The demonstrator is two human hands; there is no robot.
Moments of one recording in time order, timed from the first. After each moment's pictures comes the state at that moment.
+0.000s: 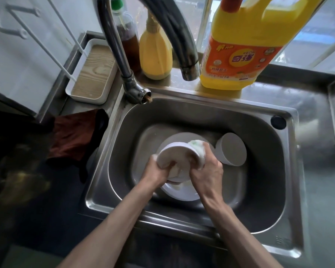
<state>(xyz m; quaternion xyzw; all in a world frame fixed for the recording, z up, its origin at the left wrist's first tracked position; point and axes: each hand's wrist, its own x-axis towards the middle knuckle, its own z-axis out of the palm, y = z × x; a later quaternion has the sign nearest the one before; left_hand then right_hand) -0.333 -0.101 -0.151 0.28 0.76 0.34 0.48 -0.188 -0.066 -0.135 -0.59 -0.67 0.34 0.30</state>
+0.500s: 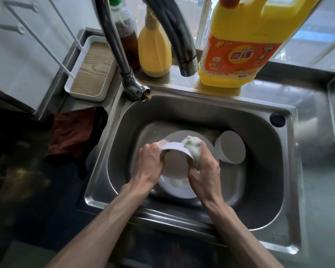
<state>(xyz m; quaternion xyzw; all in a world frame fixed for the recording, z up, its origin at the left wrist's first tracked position) -0.348 -0.096 -0.131 0.56 0.76 0.24 0.22 -0.184 -0.071 -0.131 -0.53 -0.70 0.36 0.32</state>
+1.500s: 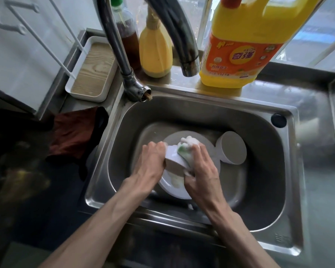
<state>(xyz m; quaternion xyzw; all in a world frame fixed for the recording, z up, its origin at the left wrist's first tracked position) -0.349 -0.087 -0.123 0.61 0.77 0.07 0.20 -0.183 -0.077 -0.121 -0.45 -0.78 0.34 0.26</state>
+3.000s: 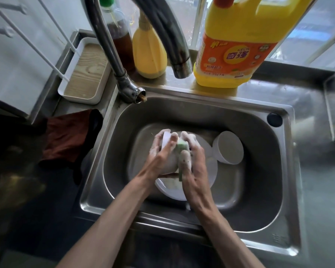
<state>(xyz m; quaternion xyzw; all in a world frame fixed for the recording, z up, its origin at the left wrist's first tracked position) -0.321 -0.082 -0.104 0.17 0.61 0.48 0.61 -0.197 -0.083 -0.129 -0.48 -0.59 0.54 0.36</state>
